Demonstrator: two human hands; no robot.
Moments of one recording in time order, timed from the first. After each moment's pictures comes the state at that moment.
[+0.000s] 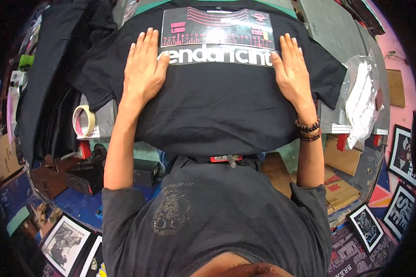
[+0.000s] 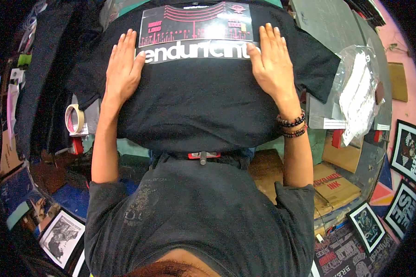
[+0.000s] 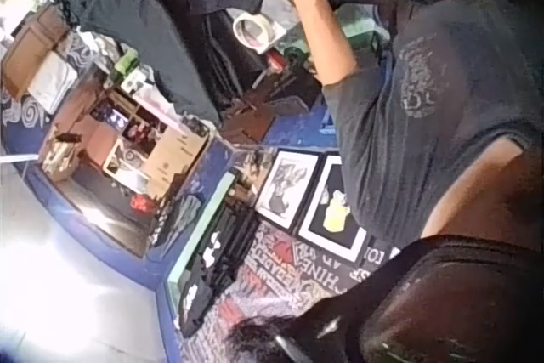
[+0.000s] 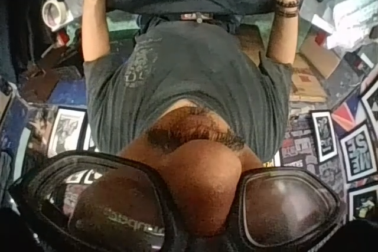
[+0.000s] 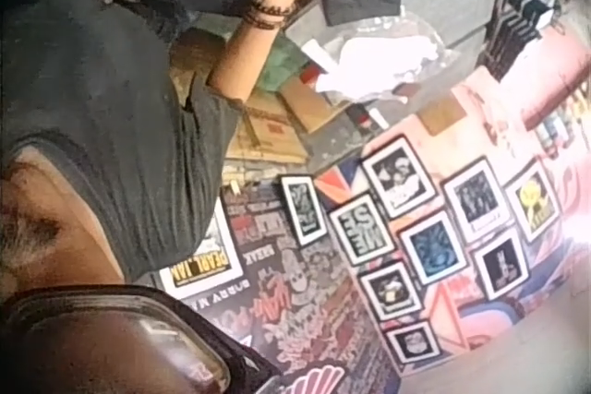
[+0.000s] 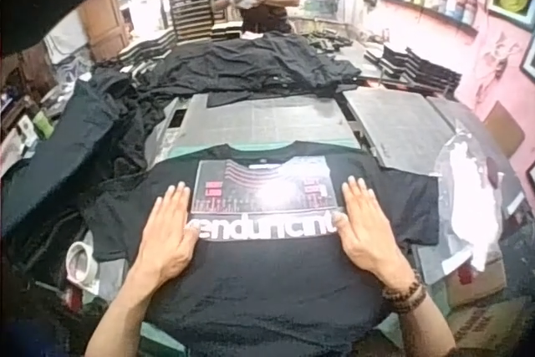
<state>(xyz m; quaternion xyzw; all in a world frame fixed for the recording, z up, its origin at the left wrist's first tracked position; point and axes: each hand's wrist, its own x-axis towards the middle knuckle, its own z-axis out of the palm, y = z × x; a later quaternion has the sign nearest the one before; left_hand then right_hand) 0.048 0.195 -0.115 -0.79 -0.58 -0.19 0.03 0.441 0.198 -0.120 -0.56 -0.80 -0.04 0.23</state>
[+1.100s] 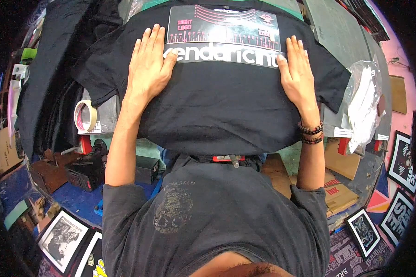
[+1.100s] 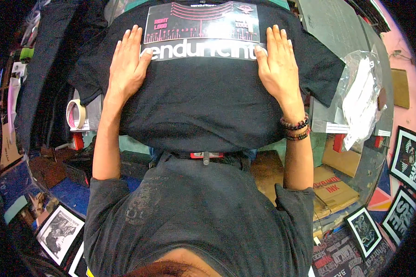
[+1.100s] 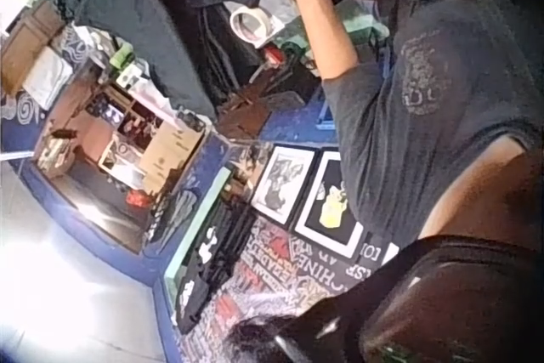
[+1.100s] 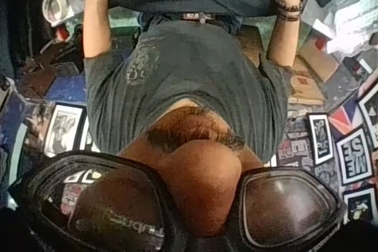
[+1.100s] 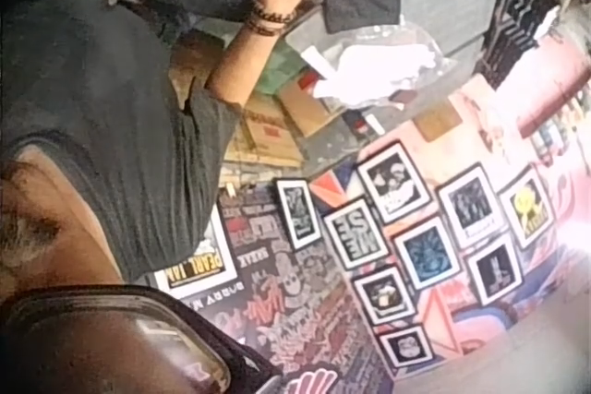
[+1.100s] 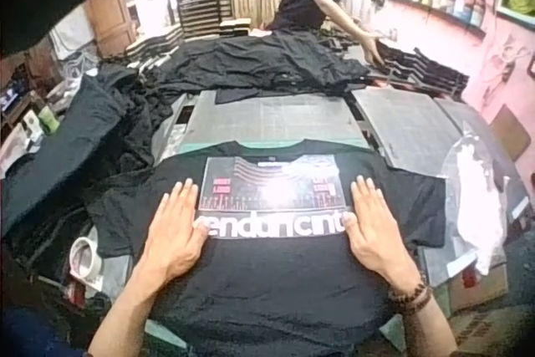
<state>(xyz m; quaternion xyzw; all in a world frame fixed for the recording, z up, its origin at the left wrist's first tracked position) 0.048 0.195 -0.117 -0.79 -0.58 -0.18 0.03 0.443 0.198 -0.122 -0.57 -0.79 -0.03 0.20</state>
